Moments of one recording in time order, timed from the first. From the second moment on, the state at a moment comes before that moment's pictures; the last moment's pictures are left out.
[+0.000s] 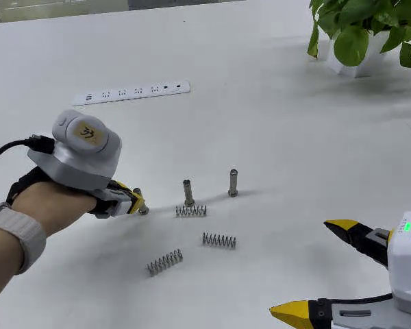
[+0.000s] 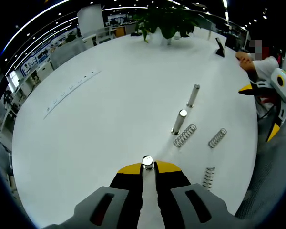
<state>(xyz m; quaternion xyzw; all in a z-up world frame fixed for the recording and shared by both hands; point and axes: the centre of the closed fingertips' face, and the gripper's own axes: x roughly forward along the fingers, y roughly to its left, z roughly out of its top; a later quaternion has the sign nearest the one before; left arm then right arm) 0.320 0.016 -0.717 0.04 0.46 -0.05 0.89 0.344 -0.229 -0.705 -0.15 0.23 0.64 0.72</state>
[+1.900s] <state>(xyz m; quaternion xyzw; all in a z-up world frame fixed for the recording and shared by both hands) 0.247 -0.043 -0.681 -0.04 0.27 -0.09 0.96 0.353 -0.221 -0.706 -0.21 0.22 0.66 0.69</state>
